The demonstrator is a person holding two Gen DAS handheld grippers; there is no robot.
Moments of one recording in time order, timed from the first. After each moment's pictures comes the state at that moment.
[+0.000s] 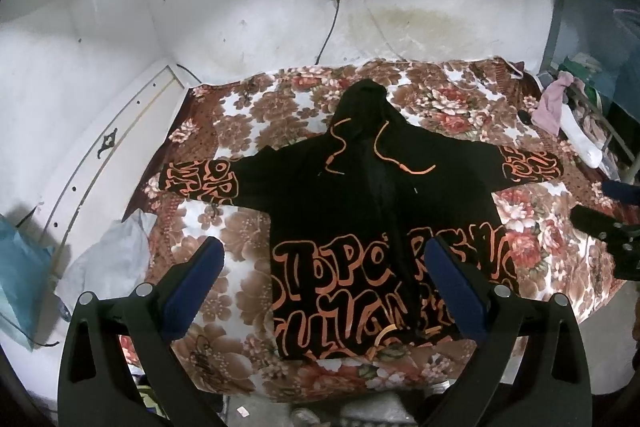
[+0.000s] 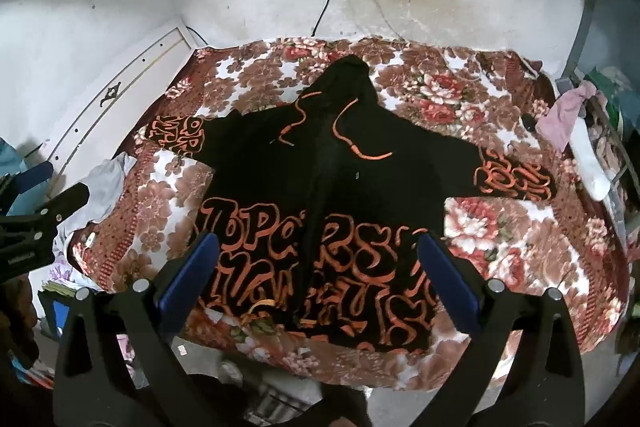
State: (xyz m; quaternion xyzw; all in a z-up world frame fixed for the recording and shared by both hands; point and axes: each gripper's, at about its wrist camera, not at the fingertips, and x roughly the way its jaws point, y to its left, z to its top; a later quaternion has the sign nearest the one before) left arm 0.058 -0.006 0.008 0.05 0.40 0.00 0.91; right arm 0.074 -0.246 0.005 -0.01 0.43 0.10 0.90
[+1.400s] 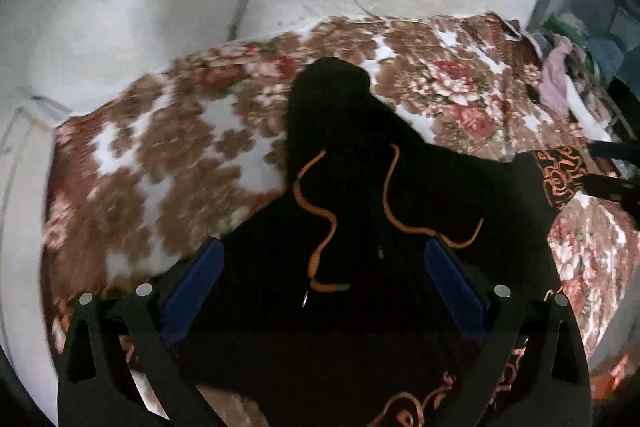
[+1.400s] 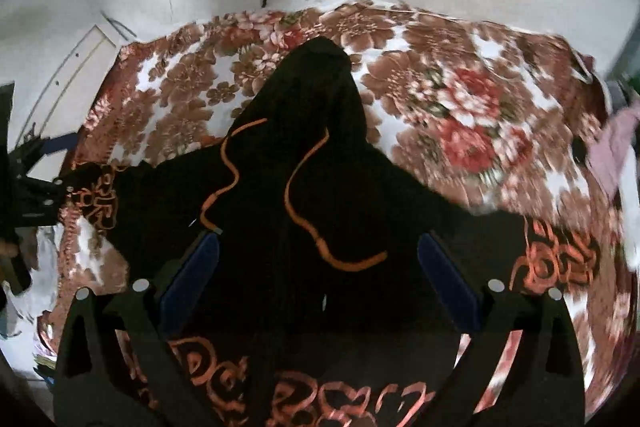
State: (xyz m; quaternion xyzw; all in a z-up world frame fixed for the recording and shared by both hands) left arm 0.554 0.023 -0.149 0.08 0.48 -0.18 0.85; right arm 0.526 -0.272 -0.133 -0.01 0.53 0.08 0.85
